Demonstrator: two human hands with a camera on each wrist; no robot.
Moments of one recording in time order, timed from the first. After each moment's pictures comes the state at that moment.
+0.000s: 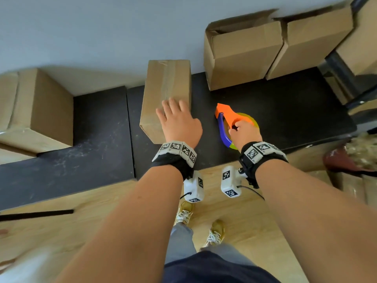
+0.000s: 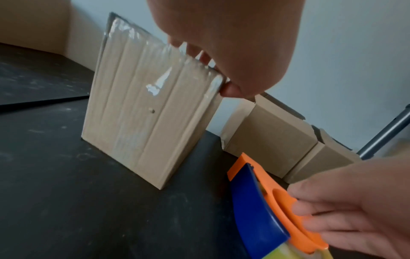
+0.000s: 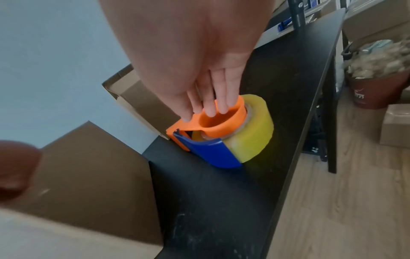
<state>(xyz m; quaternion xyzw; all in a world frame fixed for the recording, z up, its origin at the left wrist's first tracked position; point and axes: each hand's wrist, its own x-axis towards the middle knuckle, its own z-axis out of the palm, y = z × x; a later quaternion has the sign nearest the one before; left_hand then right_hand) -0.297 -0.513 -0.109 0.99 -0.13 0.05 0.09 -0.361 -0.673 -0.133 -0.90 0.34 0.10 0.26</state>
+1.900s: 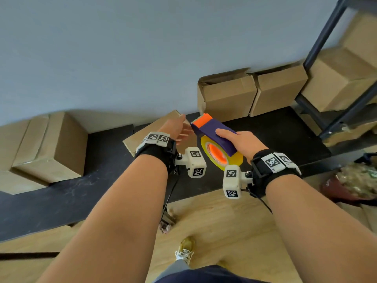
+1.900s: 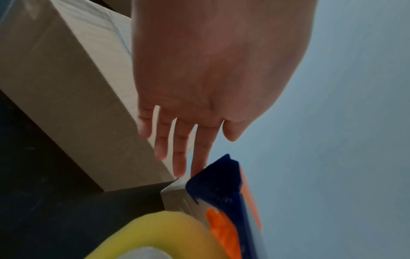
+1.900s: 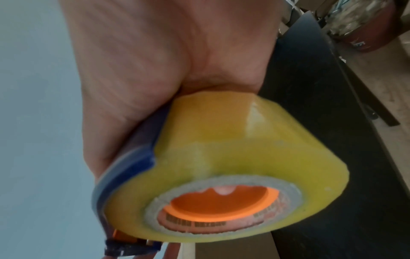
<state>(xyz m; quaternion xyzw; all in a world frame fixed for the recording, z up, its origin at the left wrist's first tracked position) -0.264 -0.511 -0.011 0.79 0.06 -0.31 0.53 -0.389 -0.678 -0.016 -0.78 0.29 0.07 0.55</state>
